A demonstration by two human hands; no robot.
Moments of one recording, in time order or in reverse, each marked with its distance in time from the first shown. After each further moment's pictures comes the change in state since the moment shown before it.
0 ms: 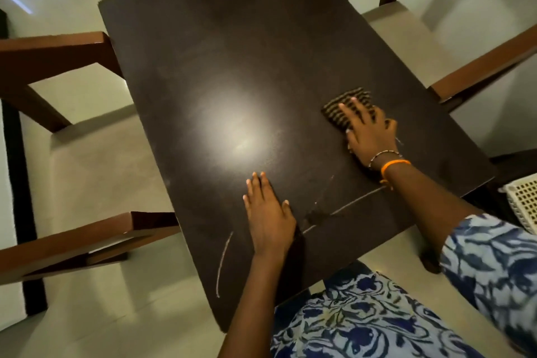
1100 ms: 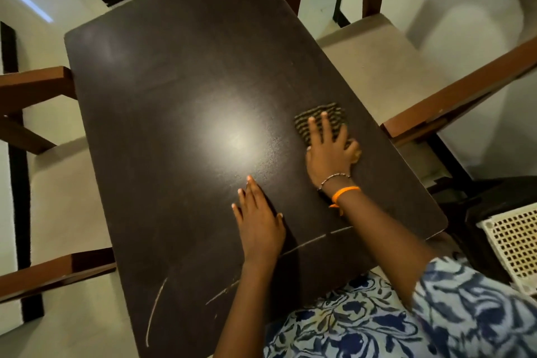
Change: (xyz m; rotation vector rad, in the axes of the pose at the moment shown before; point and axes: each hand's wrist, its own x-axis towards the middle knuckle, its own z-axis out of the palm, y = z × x) left_hand 0.045 0.112 0.070 0.198 -0.064 -0.058; right_hand 0.045 0.029 -0.009 0.101 -0.032 0.074
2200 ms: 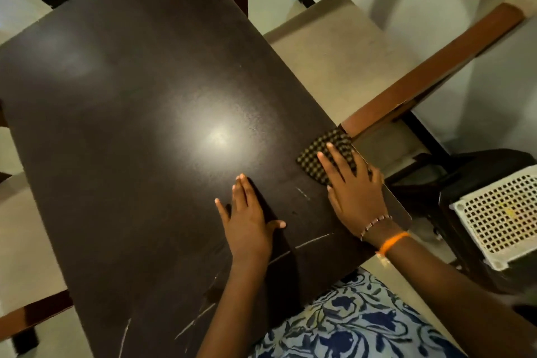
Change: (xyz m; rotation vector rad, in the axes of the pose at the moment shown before) left_hand 0.020 0.055 0.018 0.277 -0.040 0.150; right_hand -0.056 0.117 -0.019 -0.055 0.003 -0.149
